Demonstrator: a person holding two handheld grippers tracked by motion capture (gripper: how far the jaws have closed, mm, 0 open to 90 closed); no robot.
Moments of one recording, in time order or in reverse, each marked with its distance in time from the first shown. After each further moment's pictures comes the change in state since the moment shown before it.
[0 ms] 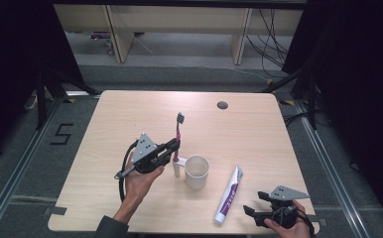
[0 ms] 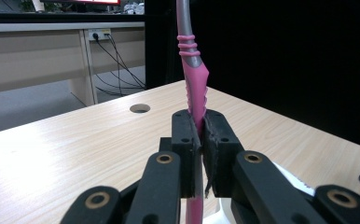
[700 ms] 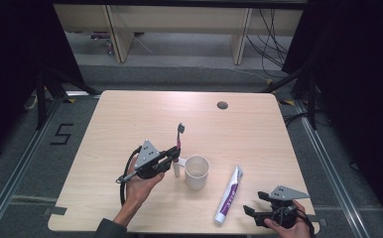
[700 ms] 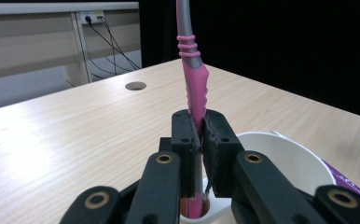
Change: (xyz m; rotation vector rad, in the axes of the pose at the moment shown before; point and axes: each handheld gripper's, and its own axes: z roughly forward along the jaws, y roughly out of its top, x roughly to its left) left arm 0.001 -0.025 0.002 0.072 -0.017 0.016; right arm 0.000 0.000 0.000 0.003 0.002 0.004
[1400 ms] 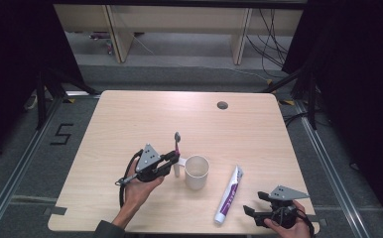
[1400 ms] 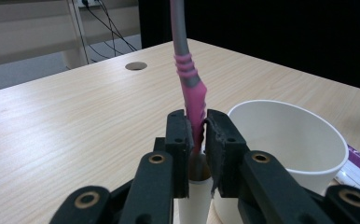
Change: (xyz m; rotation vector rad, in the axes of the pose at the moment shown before) left arm 0.001 -0.013 0.000 0.061 0.000 0.022; right arm 0.000 0.000 0.000 0.000 0.001 -0.006
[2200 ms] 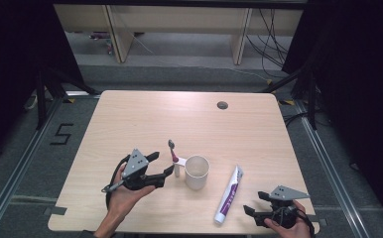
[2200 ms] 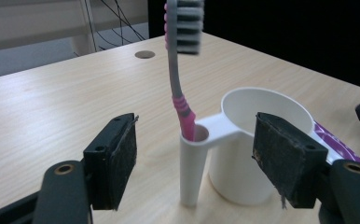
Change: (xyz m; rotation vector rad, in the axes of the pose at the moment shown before) left arm -0.004 0.005 -0.044 0.043 0.035 -0.043; right arm 0.000 0.000 0.000 -0.002 -0.010 0.013
